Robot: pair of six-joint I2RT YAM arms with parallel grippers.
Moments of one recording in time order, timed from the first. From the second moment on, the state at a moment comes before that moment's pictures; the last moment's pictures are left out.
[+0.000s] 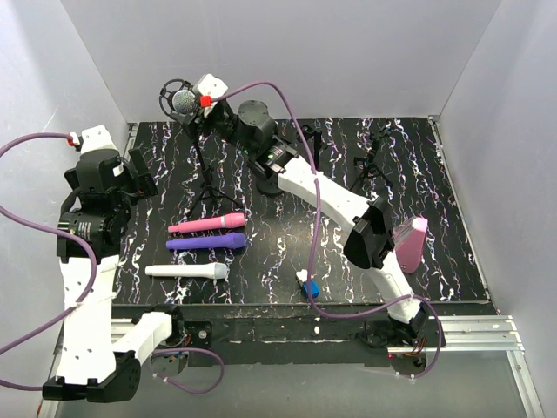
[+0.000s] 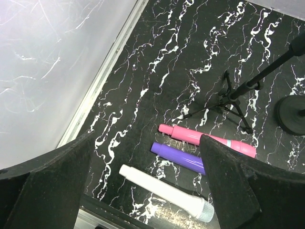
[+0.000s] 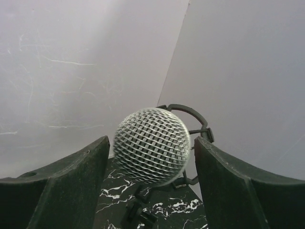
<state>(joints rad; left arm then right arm) -0.07 0.97 1.49 -1.03 -0.45 -0.21 0.94 2.23 2.31 0.25 -0.13 -0.23</state>
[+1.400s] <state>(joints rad) 0.28 1.61 1.91 -0.70 0.93 -0.46 0.67 2.15 2.30 0.15 -0.79 0.22</state>
